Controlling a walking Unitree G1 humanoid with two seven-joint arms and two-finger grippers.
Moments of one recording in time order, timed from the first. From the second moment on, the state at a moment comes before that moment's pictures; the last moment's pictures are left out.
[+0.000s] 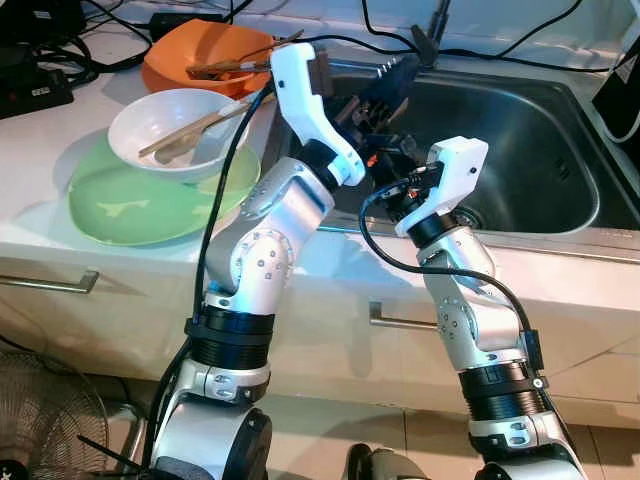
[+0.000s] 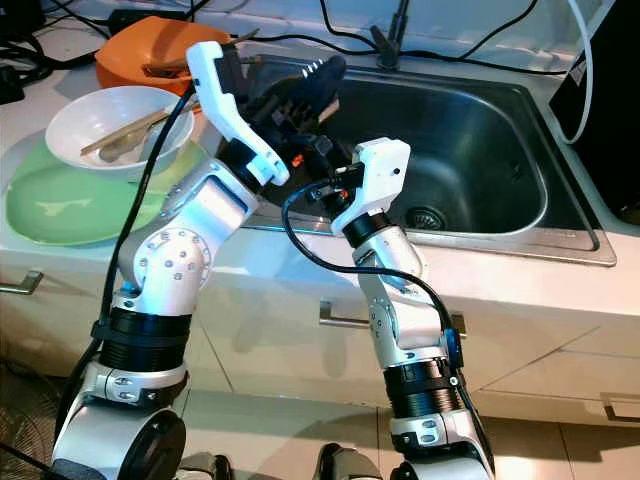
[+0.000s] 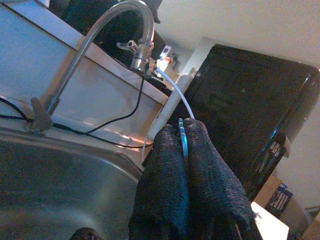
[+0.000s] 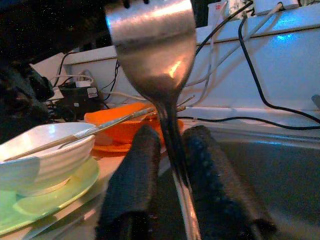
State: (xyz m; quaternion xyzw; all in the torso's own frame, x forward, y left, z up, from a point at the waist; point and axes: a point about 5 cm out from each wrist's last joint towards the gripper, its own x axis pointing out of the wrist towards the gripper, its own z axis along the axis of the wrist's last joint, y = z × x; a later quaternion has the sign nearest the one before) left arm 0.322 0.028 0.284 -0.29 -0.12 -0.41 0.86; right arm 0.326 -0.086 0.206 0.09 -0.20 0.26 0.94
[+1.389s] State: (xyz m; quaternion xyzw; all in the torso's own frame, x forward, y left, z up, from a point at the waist) left arm 0.323 0.029 0.284 -0.30 -0.11 -0.41 0.86; right arm 0.329 -0.084 0.197 0.09 -0.18 0.25 0.95
